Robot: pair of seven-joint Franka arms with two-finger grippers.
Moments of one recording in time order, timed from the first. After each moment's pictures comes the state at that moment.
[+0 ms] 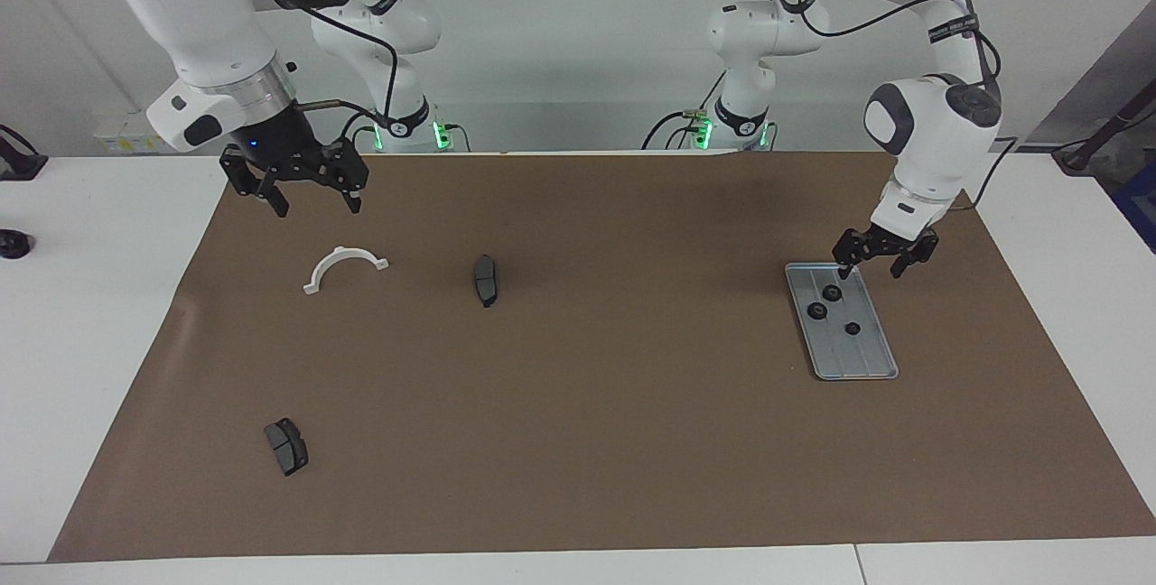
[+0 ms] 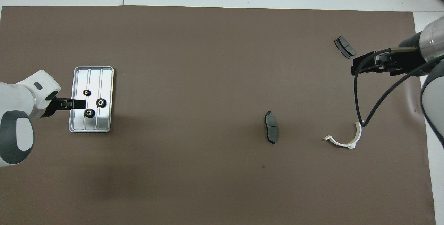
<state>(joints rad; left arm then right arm) -0.02 0.00 0.09 -2.27 -0.02 2.41 0.15 0.05 0.09 0.02 -1.48 0.05 1.61 0.09</state>
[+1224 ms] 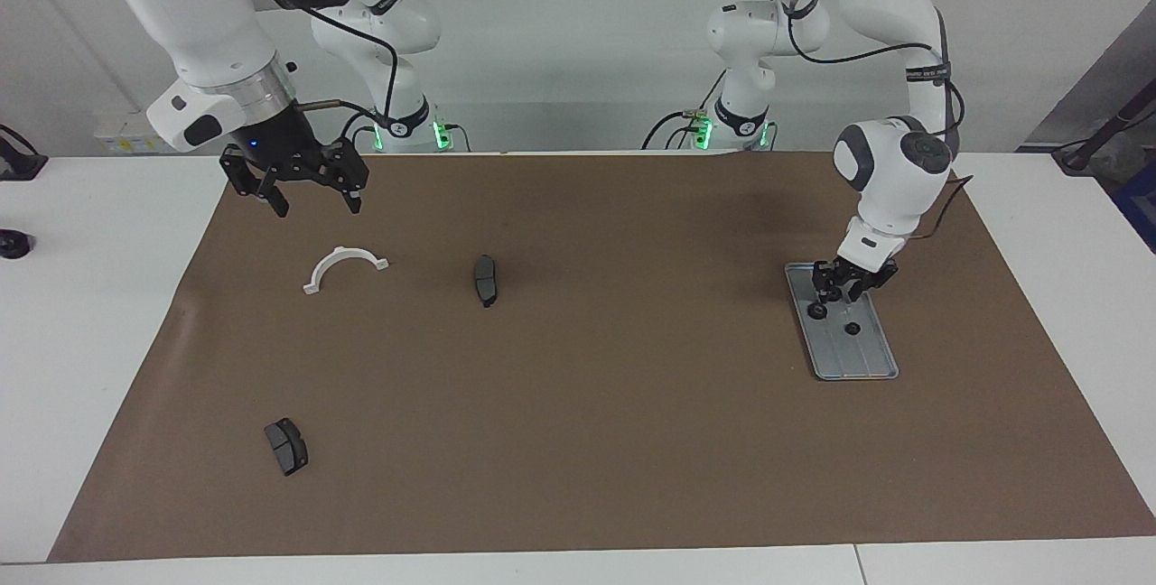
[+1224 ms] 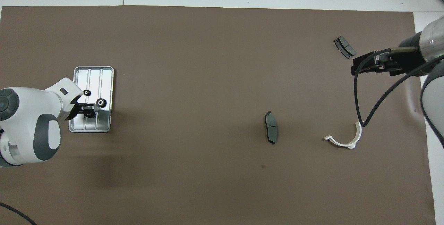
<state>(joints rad) -0.04 0.12 0.08 -2.31 -0.02 2.53 0.08 0.05 0.09 0.02 -1.48 0.05 1.61 0.09</state>
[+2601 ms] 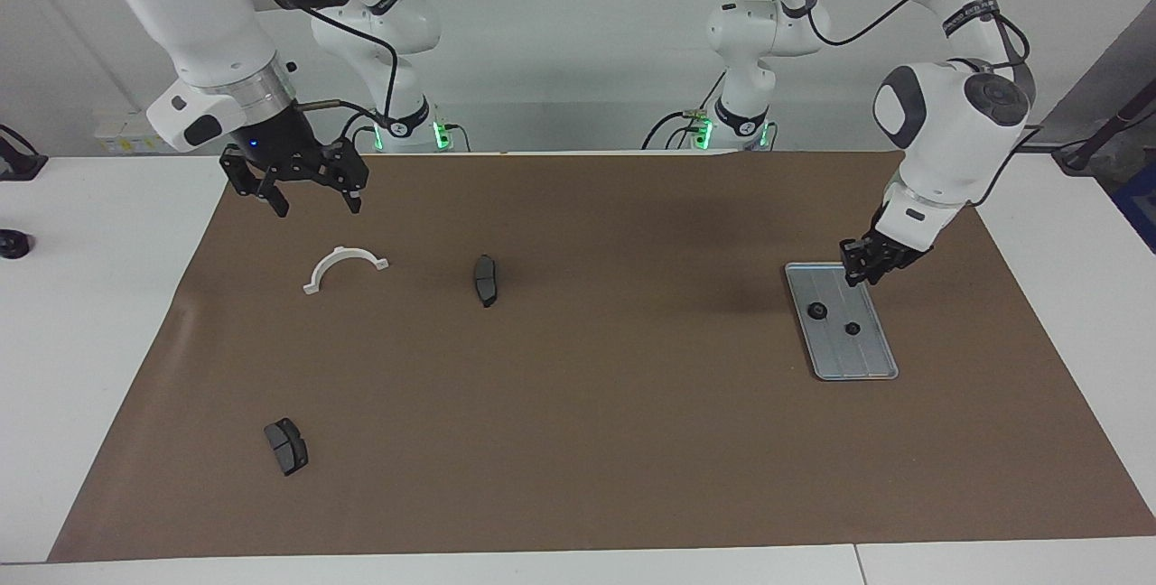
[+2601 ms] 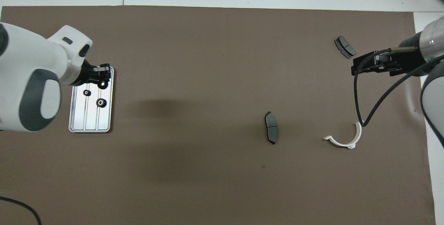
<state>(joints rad) -0.27 0.12 0.06 -1.87 -0.02 2.10 -0.38 0.05 0.09 0.02 -1.48 0.05 1.61 0.09</state>
